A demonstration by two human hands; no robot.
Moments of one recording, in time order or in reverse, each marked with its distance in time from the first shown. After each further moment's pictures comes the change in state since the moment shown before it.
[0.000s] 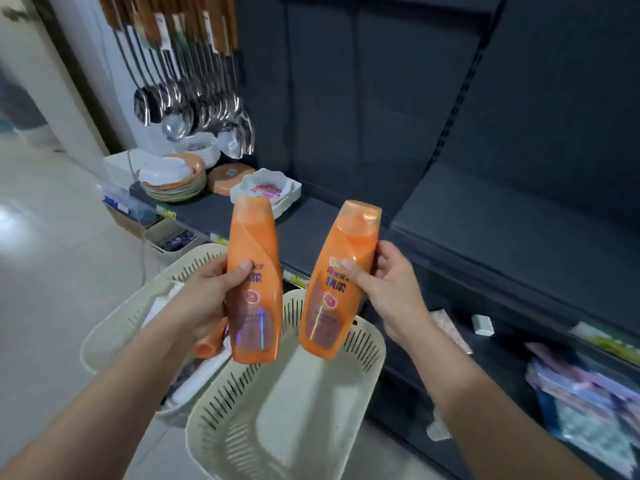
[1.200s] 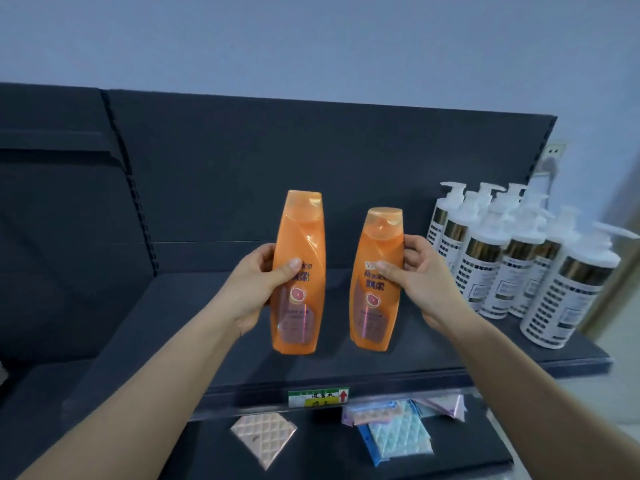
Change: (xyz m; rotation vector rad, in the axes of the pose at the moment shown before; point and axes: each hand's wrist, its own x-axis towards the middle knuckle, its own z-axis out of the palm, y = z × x) left_hand 0.029 0.064 0.488 0.180 -0.777 0.204; right_hand -0.074 -0.123 -0.425 -0.132 0.732 -0.195
